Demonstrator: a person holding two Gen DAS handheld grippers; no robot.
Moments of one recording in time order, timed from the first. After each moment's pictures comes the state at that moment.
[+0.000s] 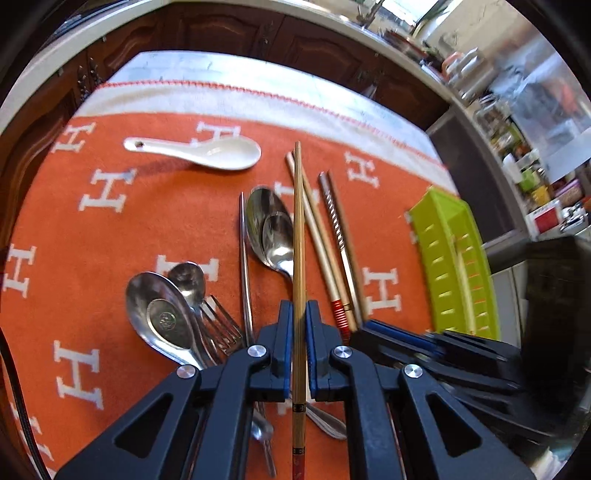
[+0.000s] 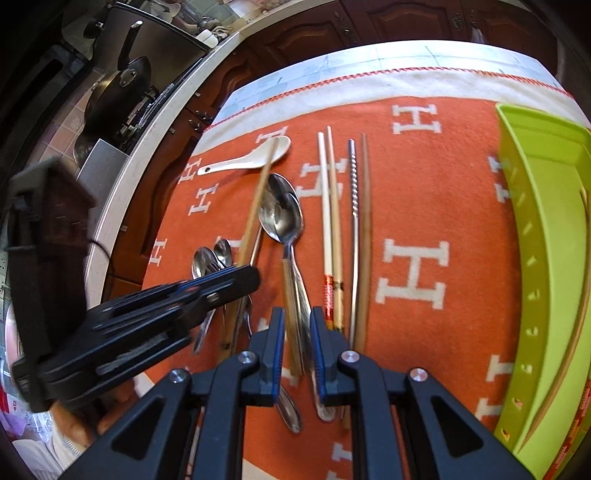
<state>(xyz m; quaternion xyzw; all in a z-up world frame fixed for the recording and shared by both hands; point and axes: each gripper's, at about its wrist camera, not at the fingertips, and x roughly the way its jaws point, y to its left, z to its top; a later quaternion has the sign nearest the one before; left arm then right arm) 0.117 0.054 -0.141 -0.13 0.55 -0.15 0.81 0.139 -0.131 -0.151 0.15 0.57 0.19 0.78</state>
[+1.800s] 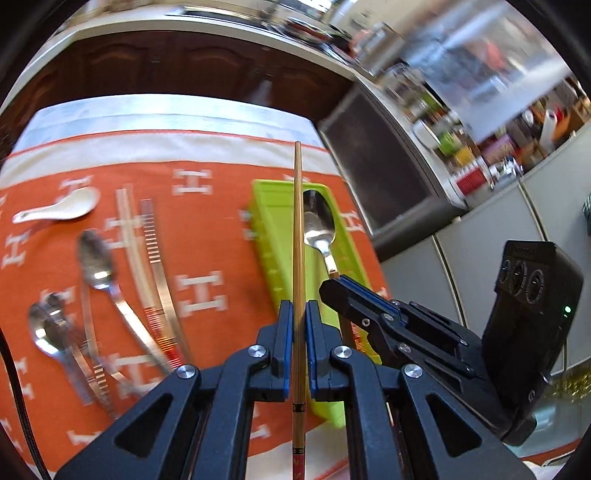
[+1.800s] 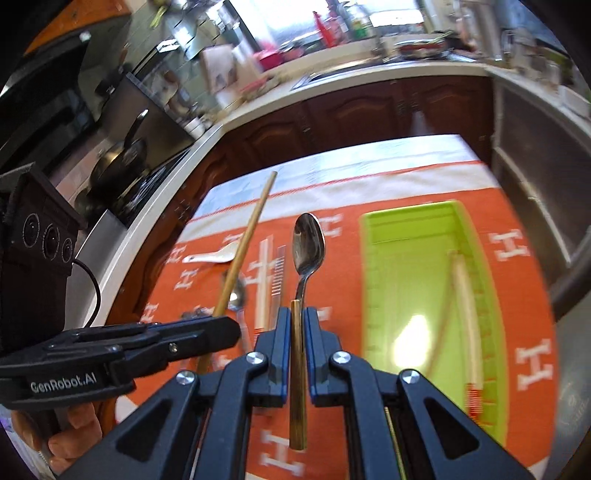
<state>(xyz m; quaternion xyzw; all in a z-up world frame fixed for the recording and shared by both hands) 0.088 -0.077 -0.066 -0.10 0.53 -0.29 0.79 0.076 -0.248 -0.062 0.15 0.43 0.08 0.89</state>
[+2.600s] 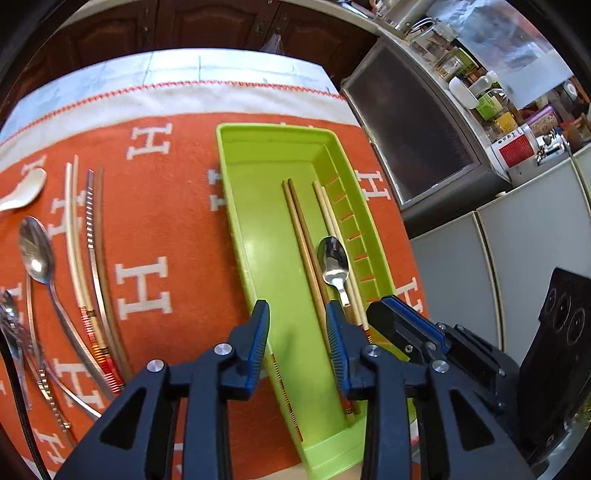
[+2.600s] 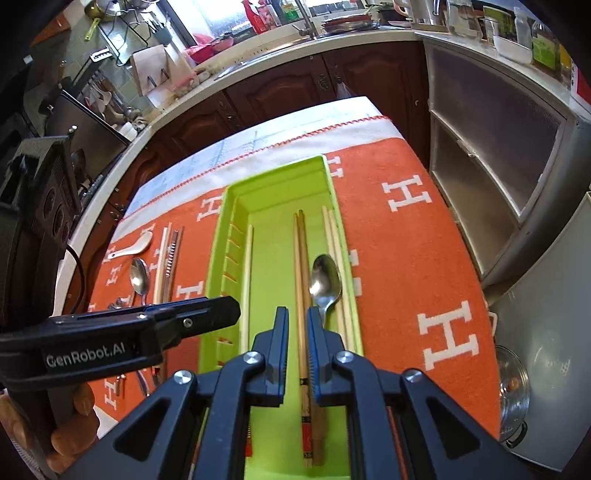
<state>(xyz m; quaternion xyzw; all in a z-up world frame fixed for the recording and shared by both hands) 0.101 -0.152 -0.119 -0.05 0.59 -0.23 0.77 0.061 -0.322 -0.110 0.16 0.48 0.02 0.86</state>
